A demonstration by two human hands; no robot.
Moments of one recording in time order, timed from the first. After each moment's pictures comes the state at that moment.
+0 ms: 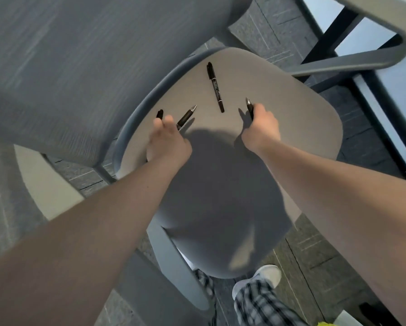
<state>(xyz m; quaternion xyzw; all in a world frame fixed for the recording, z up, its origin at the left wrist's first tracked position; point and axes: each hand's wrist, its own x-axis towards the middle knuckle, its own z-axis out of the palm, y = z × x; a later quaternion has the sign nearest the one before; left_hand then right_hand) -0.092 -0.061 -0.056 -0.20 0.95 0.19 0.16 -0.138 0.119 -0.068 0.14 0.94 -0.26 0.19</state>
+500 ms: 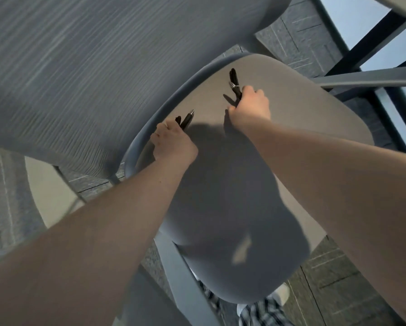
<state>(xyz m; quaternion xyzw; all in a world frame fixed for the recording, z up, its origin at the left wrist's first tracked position) -0.122 -0.087 -0.081 -0.27 0.92 0.18 0.20 -0.205 0.044 -0.083 0.10 0.95 -0.24 0.15</state>
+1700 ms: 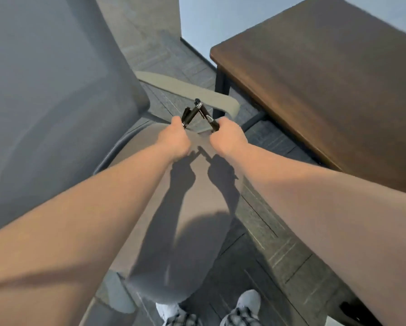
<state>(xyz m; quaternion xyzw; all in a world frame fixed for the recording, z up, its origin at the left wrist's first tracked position) -0.149 0.126 0.117 -0.03 0.95 0.25 0.18 -0.132 0.249 0.116 0.16 0.91 -0.35 0.12</state>
